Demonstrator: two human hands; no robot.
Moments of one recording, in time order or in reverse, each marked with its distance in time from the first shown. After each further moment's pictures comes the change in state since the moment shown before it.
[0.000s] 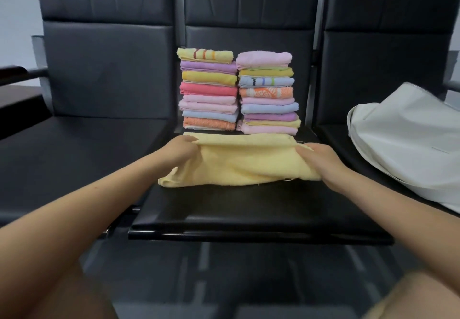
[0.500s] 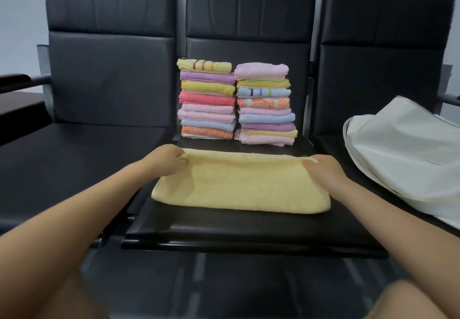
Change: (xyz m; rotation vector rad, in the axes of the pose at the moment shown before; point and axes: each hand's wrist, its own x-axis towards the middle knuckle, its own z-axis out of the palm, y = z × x) left_hand 0.010 -0.016 -0.016 0.457 -0.001 0.081; right_hand 0.026 0.019 -0.017 -0.313 0.098 0.082
